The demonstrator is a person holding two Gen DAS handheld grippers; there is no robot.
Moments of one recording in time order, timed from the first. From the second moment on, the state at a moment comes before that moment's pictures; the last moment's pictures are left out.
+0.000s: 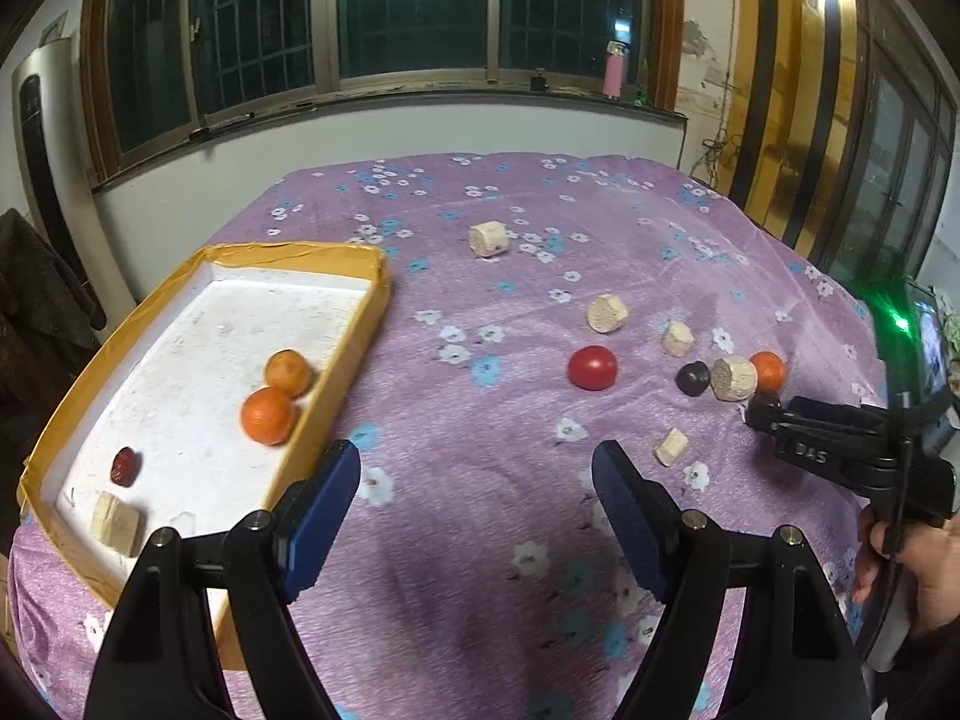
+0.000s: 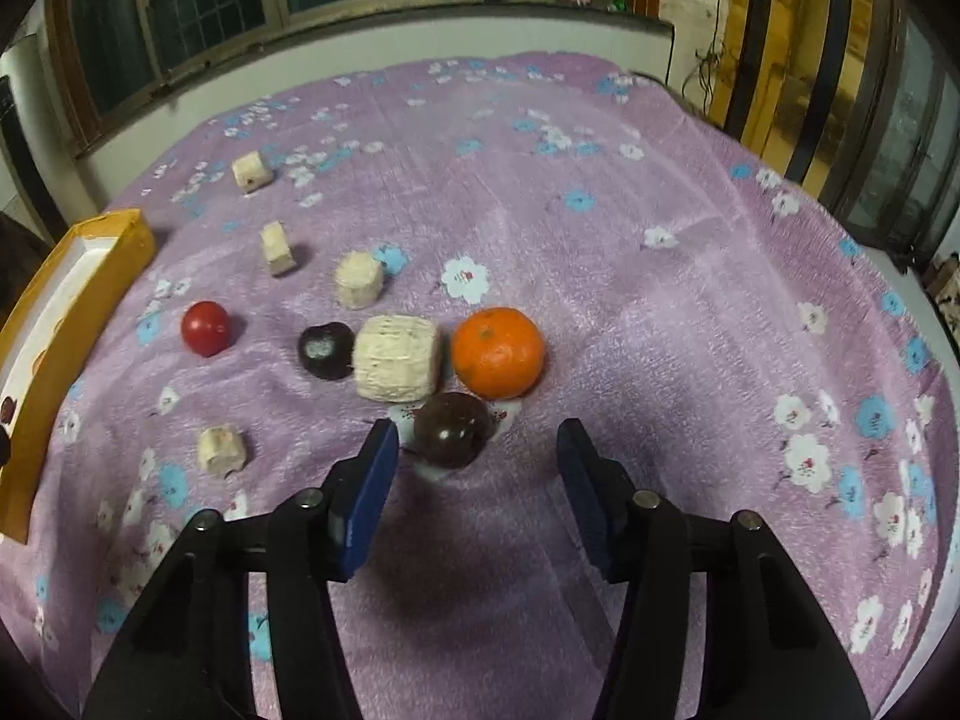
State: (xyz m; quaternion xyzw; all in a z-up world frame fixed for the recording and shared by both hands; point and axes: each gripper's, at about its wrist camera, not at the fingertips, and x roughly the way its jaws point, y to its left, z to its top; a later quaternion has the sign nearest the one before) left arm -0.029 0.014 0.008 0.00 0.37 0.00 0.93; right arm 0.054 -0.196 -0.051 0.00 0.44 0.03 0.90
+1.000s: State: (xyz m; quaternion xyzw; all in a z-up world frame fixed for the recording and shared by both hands) left arm 0.020 -0.077 -0.042 0.04 0.42 -0.07 0.90; right arm 0.025 -0.231 -0.035 0.07 0.38 0.06 0.92
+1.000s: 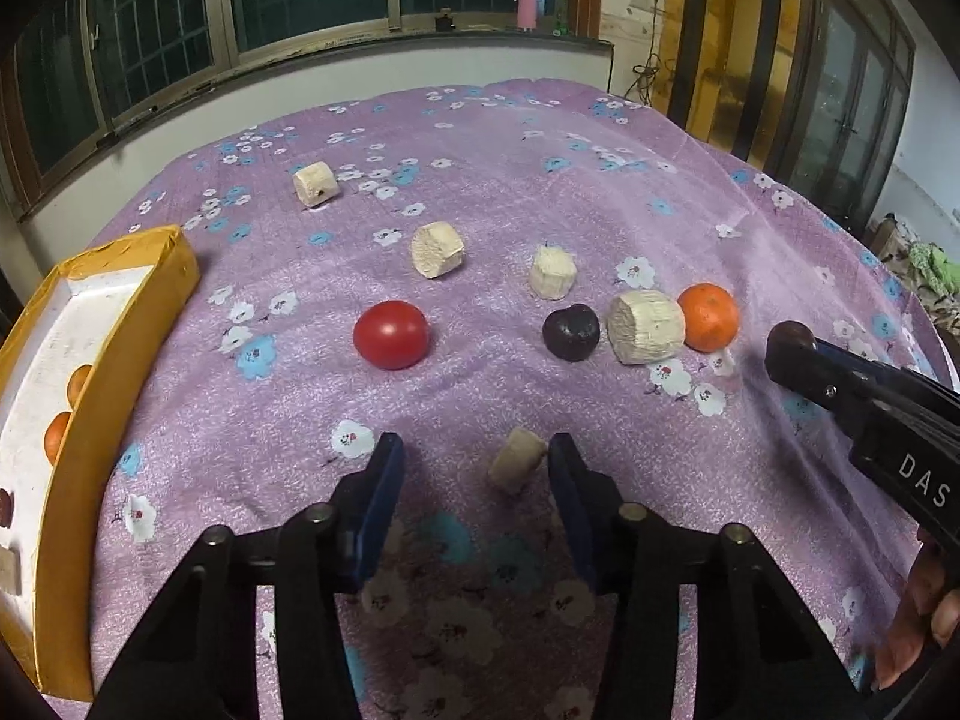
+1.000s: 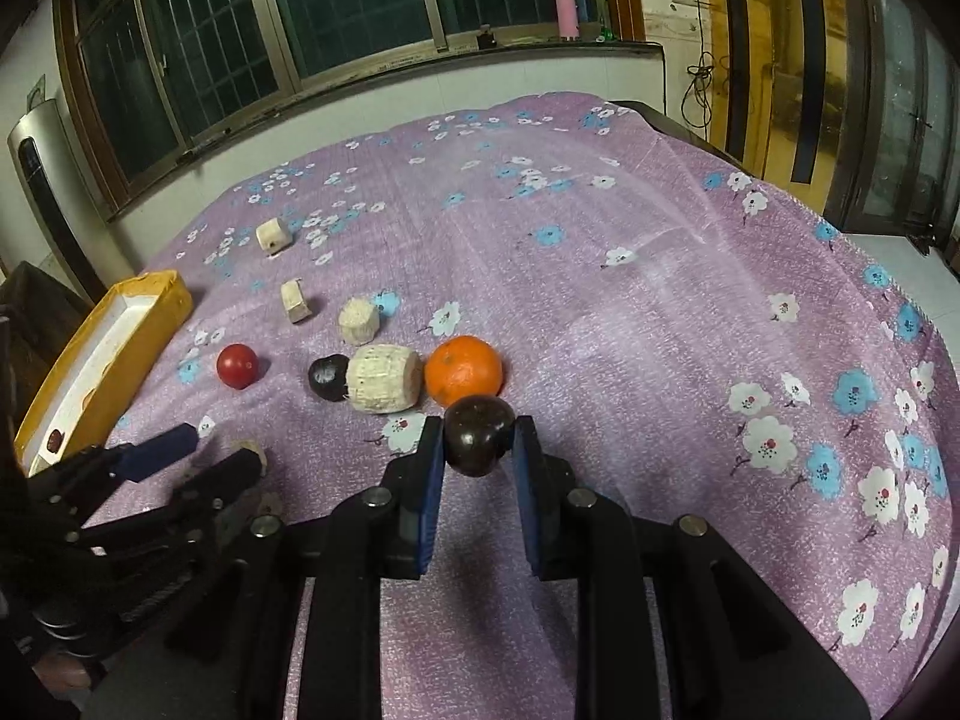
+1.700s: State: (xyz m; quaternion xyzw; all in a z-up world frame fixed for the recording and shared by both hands) left arm 0.020 -0.074 -0.044 0.02 0.44 -0.11 0.89; right arm 0.016 -0.238 -0.029 0.08 0.36 0.07 0.93
